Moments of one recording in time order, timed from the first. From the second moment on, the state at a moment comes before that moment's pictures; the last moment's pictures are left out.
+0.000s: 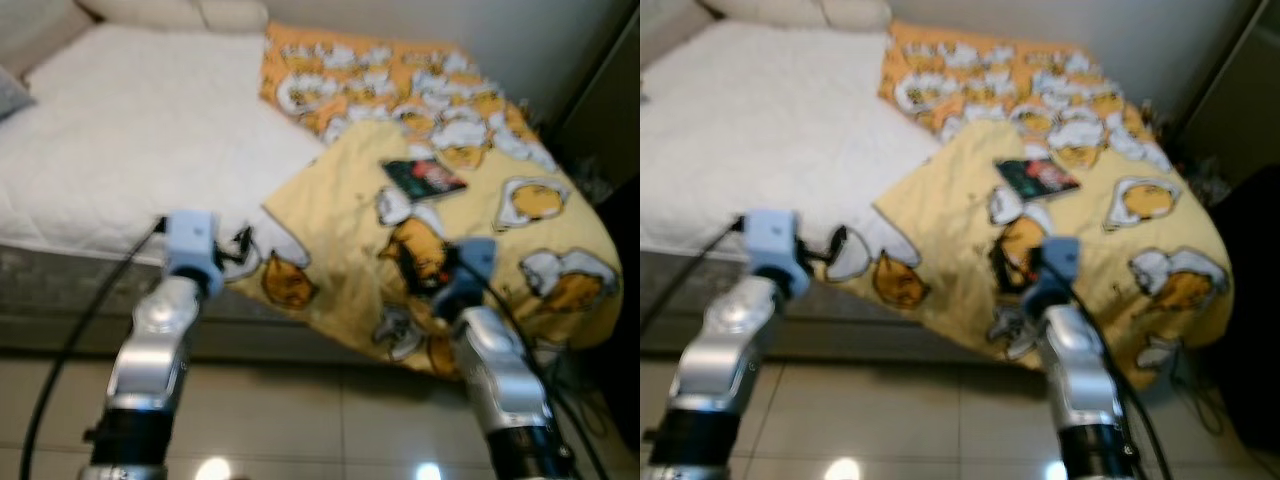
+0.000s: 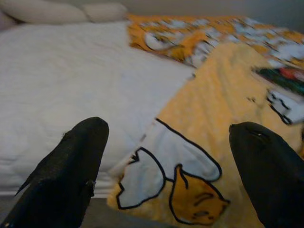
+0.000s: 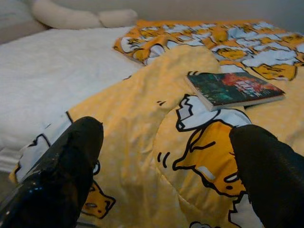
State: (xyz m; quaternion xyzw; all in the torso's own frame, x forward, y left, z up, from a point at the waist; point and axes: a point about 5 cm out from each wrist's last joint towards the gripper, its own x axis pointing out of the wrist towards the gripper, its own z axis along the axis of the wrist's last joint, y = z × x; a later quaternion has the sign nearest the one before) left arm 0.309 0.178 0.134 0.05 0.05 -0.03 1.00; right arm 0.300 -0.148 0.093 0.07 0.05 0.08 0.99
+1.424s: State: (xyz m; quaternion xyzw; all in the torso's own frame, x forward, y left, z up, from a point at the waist) left arm 0.313 0.162 0.130 0.03 0.05 -0.06 1.00; right arm 0.305 -0.165 0.083 0.01 0.09 0.04 0.99
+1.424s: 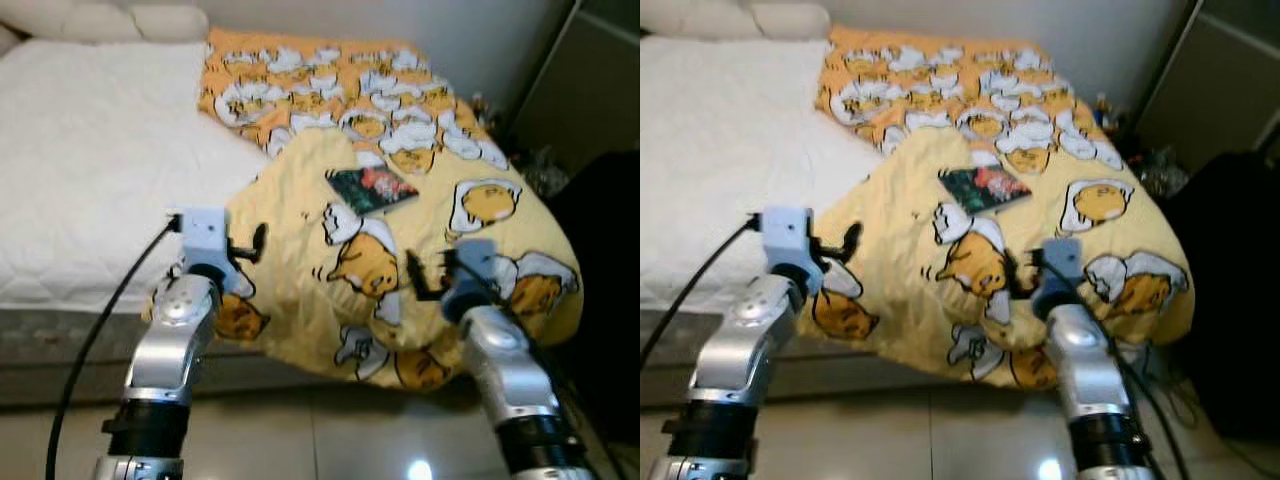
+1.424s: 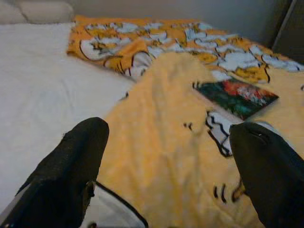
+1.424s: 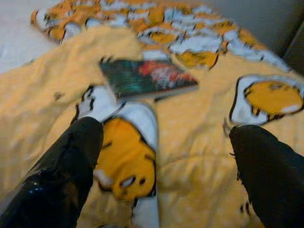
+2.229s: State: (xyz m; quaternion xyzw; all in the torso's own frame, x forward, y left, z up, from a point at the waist) left arm 0.315 0.158 0.130 0.02 0.05 -0.06 1.00; right arm 0.304 -0.165 0.078 0.00 0.11 0.04 0.99
